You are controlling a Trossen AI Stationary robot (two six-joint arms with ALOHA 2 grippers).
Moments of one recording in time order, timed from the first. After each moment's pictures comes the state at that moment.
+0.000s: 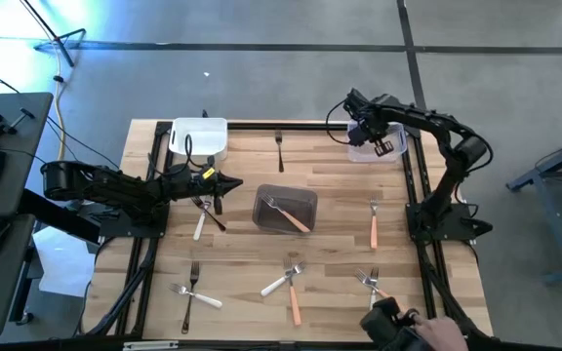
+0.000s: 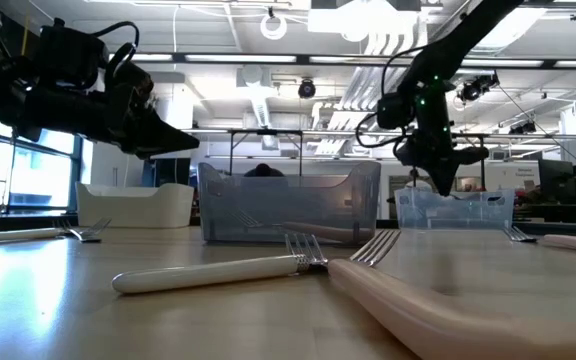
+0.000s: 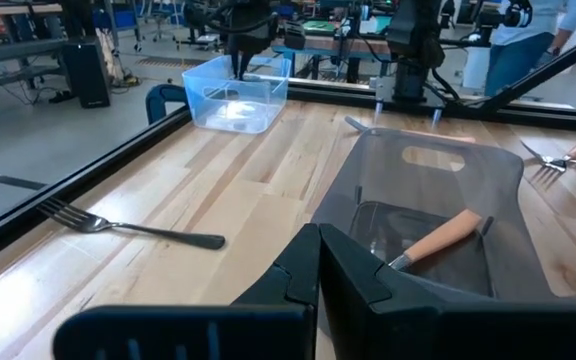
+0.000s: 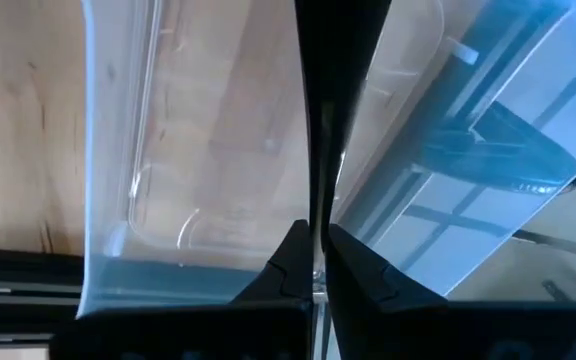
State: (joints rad) left arm 0.33 1.23 0.07 1.01 0.09 -0.02; right arm -0.87 1.74 1.22 -0.94 0.39 -1.26
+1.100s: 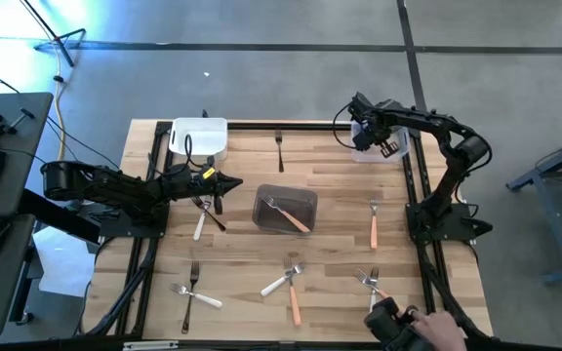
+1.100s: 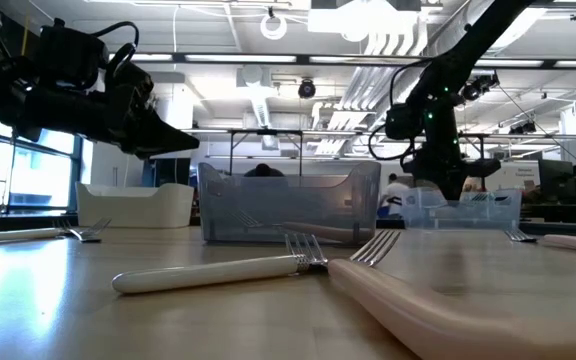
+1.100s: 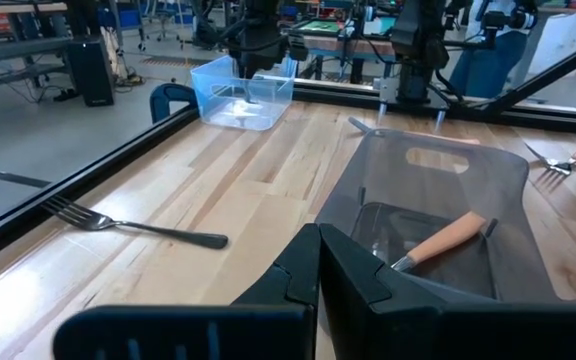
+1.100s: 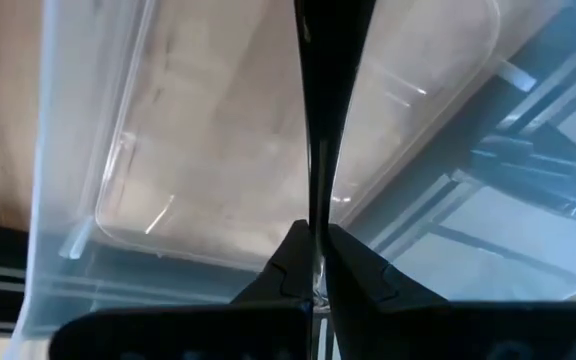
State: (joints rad) left arm 0.33 1.23 0.07 1.01 0.08 -0.03; right arm -0.91 1.74 1.11 -0.81 0.41 -1.44
